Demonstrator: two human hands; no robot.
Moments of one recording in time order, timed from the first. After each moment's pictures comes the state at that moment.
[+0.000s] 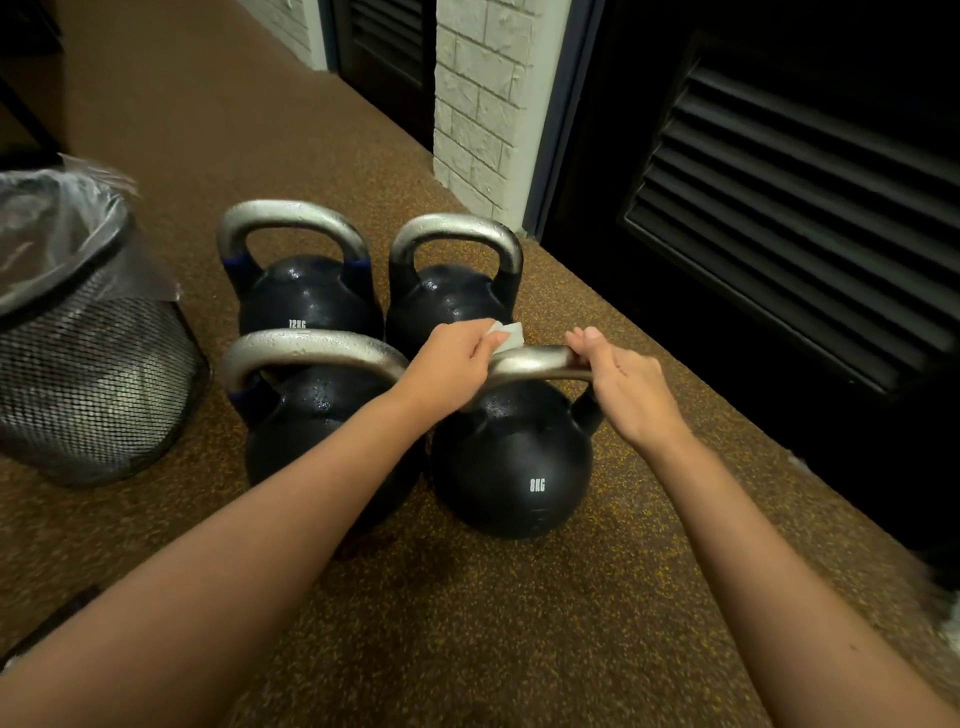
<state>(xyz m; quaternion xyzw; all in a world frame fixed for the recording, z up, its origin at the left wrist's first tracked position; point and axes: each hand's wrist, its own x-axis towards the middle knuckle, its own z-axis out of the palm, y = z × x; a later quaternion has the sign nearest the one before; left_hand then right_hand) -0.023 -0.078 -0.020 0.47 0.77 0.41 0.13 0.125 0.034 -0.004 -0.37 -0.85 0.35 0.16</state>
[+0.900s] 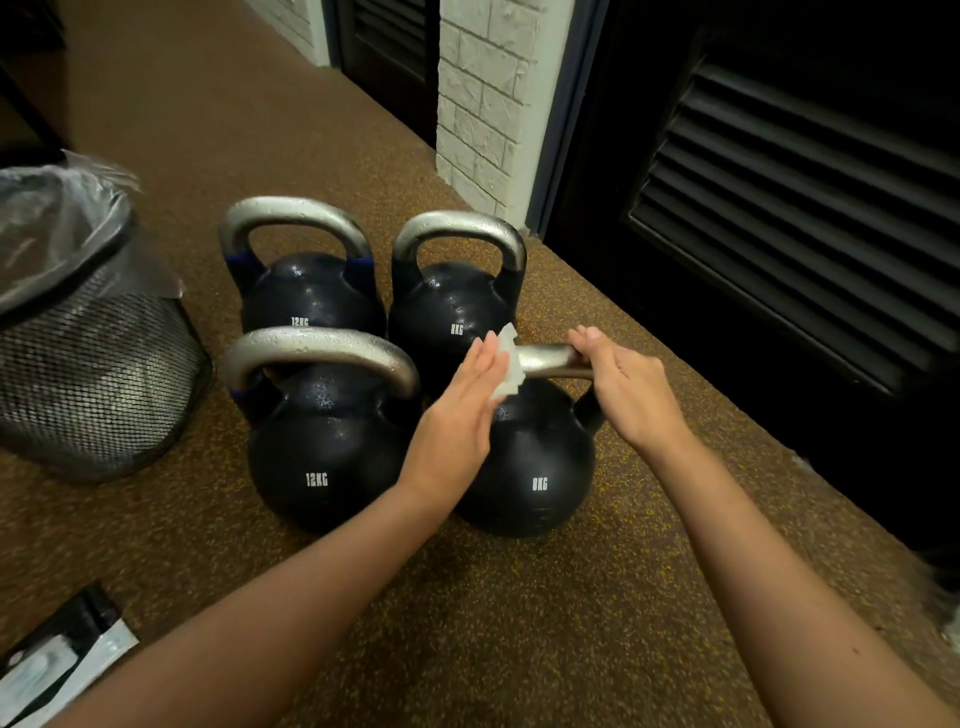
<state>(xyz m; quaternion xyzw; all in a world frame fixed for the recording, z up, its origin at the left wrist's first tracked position) 0.016 -0.104 -0.078 0.50 0.72 0.49 -0.02 0.125 0.027 0.000 -0.36 -0.85 0.34 0.17</state>
